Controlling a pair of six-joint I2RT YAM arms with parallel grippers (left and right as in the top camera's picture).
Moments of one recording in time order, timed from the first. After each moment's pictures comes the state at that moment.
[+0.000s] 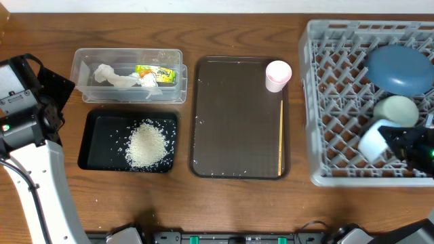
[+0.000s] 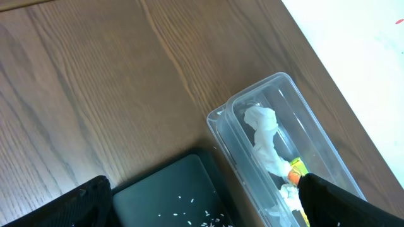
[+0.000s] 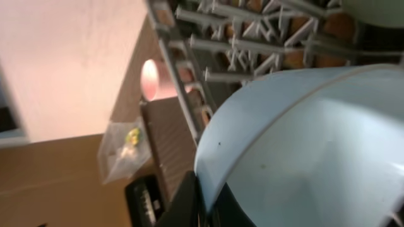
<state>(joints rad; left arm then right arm) 0.42 1.29 1.38 -0.92 -0.19 -0.65 -0.86 1.35 1.02 -1.03 -0.92 0.04</state>
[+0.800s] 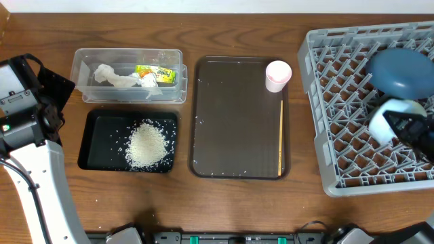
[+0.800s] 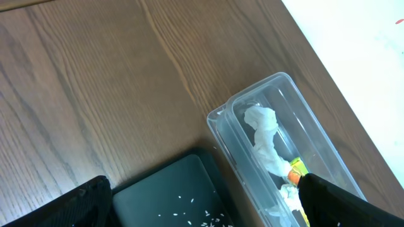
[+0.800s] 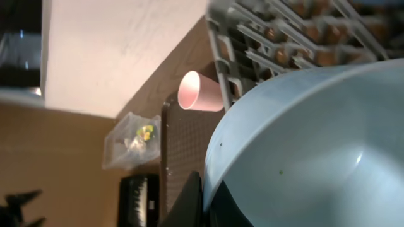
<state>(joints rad) 0.42 1.29 1.38 -0.92 -0.19 -0.65 -0.80 1.35 1.08 -0.94 -1.10 -0.11</state>
